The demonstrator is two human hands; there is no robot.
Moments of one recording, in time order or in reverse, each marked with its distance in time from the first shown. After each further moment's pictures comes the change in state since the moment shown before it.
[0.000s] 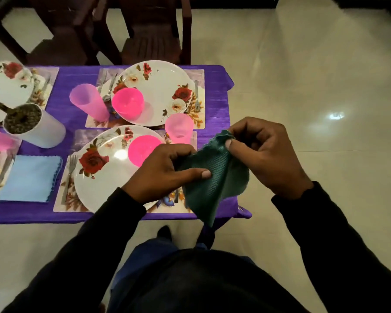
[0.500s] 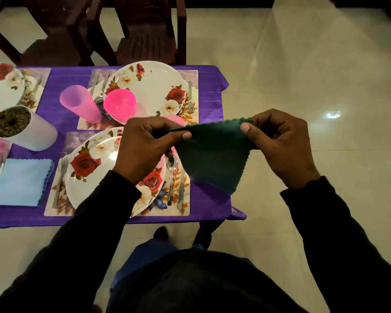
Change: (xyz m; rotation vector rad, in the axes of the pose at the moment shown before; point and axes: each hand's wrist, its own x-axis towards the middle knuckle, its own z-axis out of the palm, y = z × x) left_hand 0.036 0.011 -0.009 0.090 0.330 0.030; right_hand 0.013 0.029 -0.041 -0.219 0.231 -0.002
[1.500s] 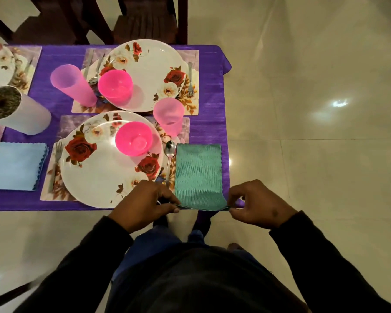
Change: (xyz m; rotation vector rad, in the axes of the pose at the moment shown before) left_hand -0.104 -0.078 0.016 0.294 -0.504 -0.205; right_hand -0.093 0.085 0.018 -0.366 -0.784 0.161
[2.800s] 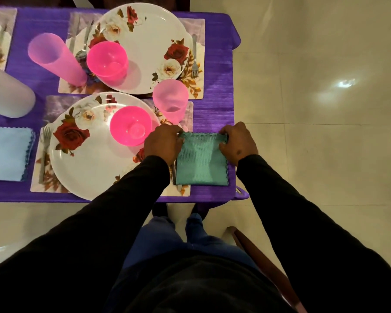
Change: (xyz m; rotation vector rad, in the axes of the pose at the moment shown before) left_hand 0.143 -0.048 0.014 0.385 0.313 -0.319; right_hand 0.156 0.042 0.014 -0.159 0.265 0.335
